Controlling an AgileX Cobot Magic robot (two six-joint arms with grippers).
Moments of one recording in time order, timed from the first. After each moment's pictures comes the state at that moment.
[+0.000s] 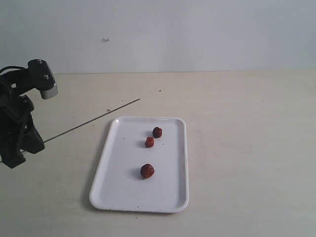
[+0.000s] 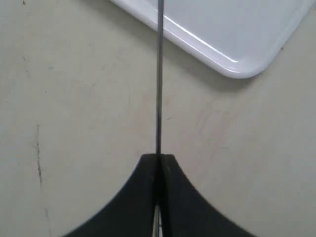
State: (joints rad) left arm -0.29 1.53 -1.02 -0.19 0.92 0.94; right arm -0.15 1.40 -1.11 -1.71 0.35 1.06
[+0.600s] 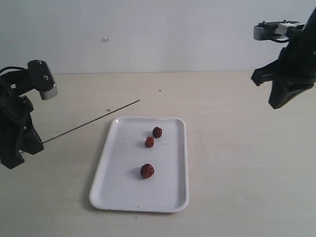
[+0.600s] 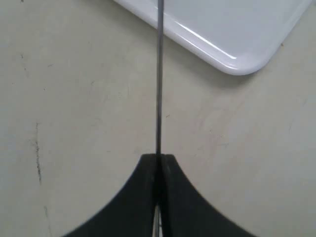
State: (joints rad) left arm -0.29 1.53 -1.02 -0.18 0.93 0.94; right arm -0.04 1.77 -1.41 0.14 1.17 -0.25
